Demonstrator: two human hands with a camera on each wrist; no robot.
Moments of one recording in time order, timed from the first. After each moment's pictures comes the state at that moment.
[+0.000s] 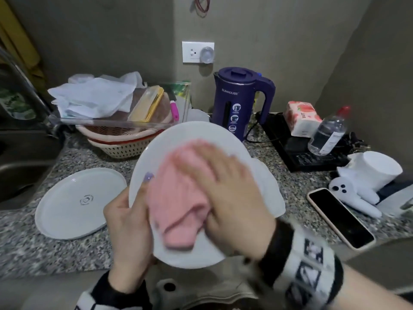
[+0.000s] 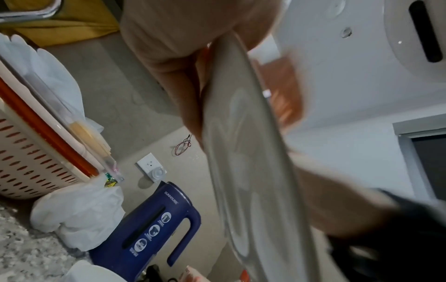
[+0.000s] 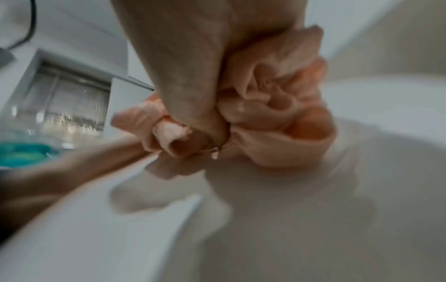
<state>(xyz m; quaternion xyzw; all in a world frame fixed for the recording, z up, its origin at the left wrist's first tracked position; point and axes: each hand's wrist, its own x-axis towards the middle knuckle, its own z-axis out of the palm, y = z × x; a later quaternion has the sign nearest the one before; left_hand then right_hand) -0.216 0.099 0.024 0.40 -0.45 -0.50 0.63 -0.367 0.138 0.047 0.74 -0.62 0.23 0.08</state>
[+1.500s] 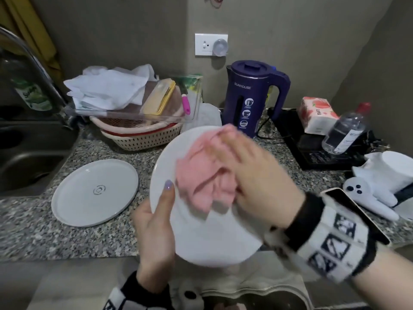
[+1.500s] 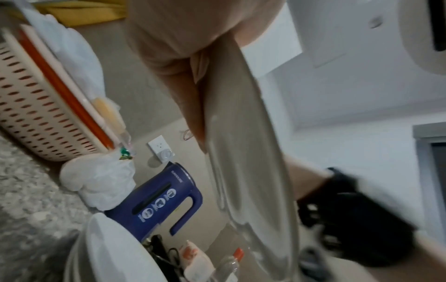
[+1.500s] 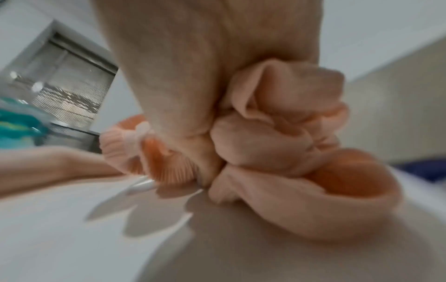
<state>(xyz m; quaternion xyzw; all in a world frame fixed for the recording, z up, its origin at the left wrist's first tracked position) -0.225 0.115 0.012 0.42 -0.38 -0.58 0.58 -0.399 0.125 0.053 0.76 -0.63 0.14 0.09</state>
